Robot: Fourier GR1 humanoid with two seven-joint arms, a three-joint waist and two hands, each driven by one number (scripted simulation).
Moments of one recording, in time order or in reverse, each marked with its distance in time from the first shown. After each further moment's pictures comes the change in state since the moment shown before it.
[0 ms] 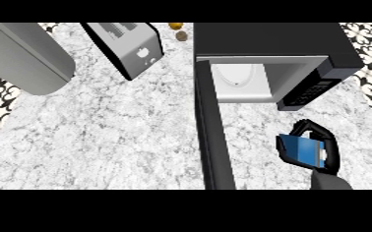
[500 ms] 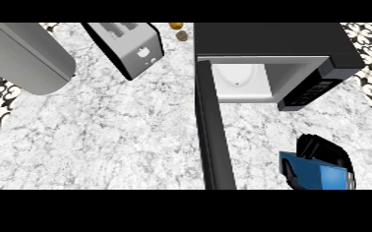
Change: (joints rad) left arm 0.016 -0.013 -0.031 -0.009 -0.002 0.035 -0.021; right arm 0.249 0.042 0.100 -0.446 -0.119 0.154 0.212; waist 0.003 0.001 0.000
